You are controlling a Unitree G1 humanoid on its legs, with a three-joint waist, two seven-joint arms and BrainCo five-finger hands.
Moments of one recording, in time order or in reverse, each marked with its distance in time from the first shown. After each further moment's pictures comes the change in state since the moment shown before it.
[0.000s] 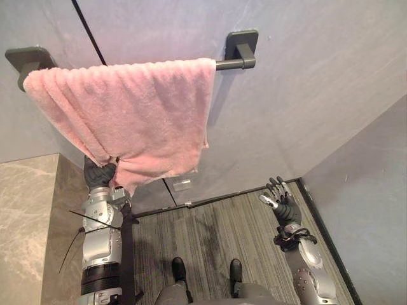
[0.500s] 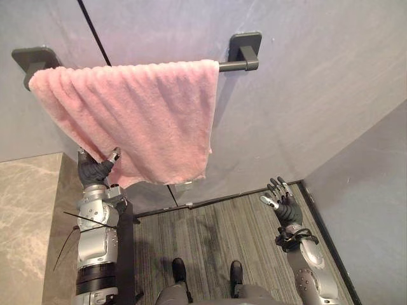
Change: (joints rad) left arm 0.000 0.028 0.000 -0.004 -0.008 -0.016 0.002; right arm 0.019 -0.004 0.002 0.003 0.002 -0.006 -0.003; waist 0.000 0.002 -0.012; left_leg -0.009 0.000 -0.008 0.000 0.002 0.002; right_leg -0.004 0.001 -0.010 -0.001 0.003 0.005
